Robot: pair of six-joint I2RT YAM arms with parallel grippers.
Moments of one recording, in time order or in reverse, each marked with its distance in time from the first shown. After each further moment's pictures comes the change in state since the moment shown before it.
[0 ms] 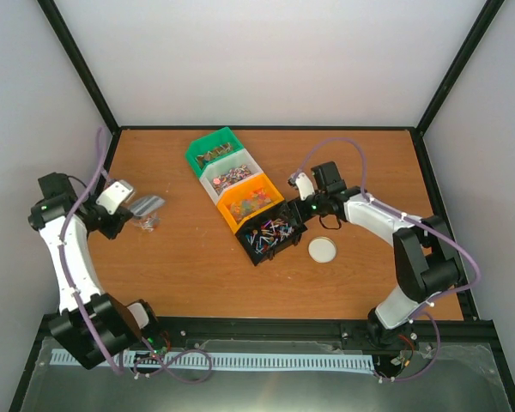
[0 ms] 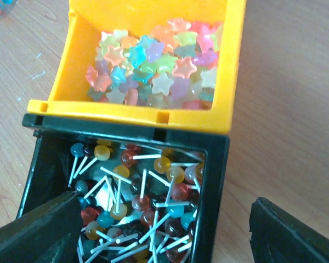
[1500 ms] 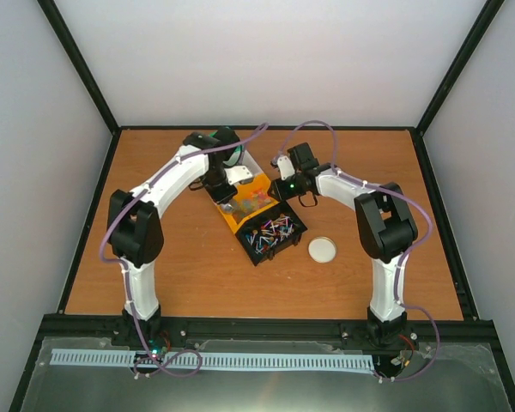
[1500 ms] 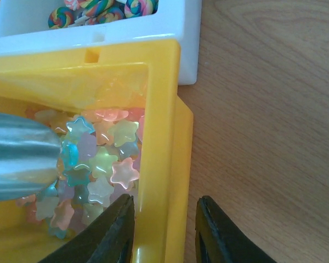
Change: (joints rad) left arm -1.060 0.770 0.623 -0.099 -0.525 -0.587; right arm 0.035 0.396 0.427 -0.060 0.086 0.074
